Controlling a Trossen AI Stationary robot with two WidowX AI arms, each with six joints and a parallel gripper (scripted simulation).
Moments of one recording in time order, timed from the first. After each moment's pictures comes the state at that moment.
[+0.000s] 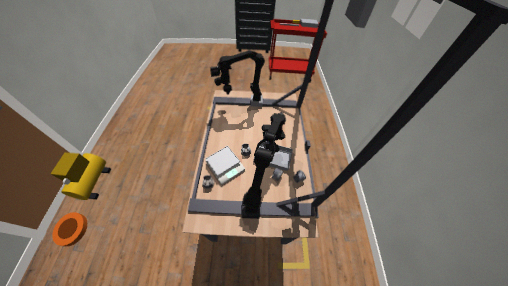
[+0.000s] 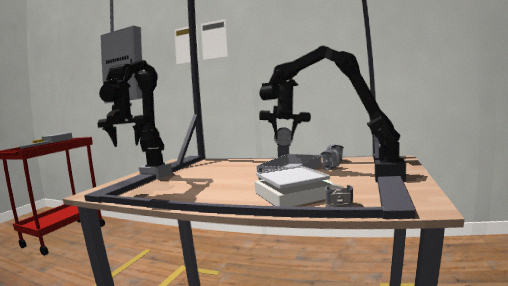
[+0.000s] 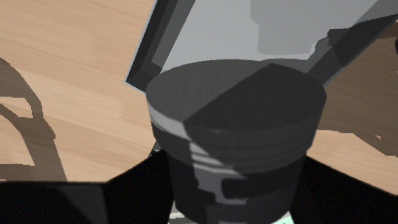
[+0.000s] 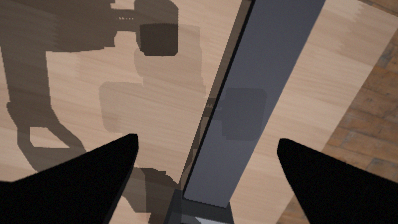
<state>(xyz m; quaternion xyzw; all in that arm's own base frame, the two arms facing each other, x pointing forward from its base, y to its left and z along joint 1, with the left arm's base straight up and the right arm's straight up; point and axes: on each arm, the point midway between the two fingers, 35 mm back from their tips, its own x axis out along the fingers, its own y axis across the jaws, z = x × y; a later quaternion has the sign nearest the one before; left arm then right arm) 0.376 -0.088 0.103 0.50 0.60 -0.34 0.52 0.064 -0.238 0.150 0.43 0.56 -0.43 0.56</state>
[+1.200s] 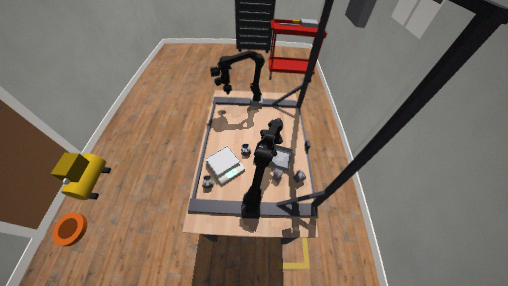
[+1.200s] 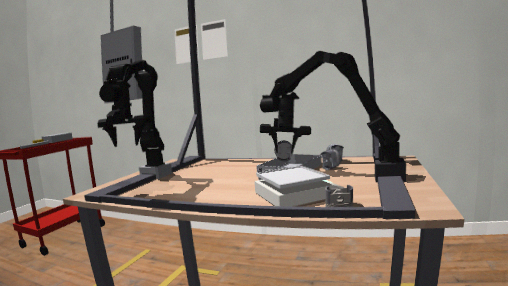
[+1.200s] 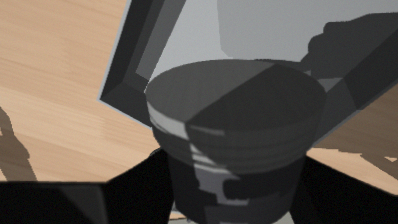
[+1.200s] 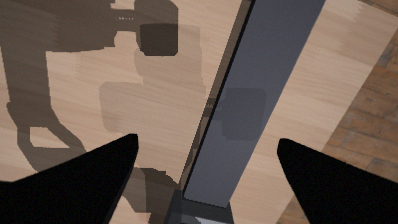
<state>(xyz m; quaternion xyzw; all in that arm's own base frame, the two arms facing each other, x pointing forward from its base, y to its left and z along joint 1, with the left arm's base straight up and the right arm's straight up) 0.376 -0.082 0.054 0.50 0.60 -0.34 0.52 0.064 -0.238 0.150 0.43 0.56 -0.43 0.56</state>
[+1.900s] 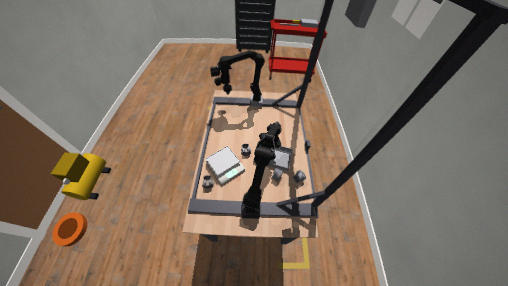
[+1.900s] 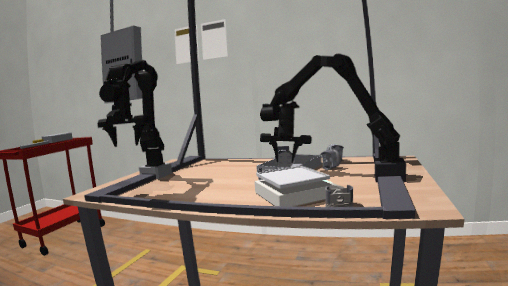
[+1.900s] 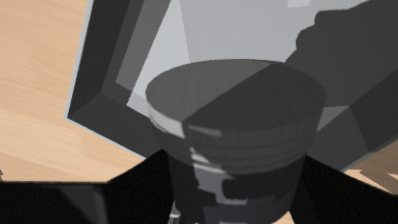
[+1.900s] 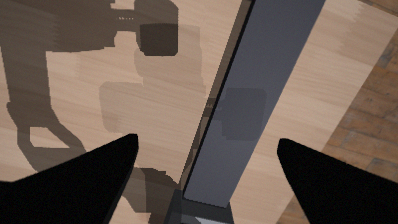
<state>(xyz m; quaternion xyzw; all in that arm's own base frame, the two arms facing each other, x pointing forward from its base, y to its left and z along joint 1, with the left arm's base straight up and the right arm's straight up) 0.376 -0.077 0.020 0.50 0.60 -0.34 0.52 0.064 -0.238 0.150 0.43 0.56 -0.43 0.56</state>
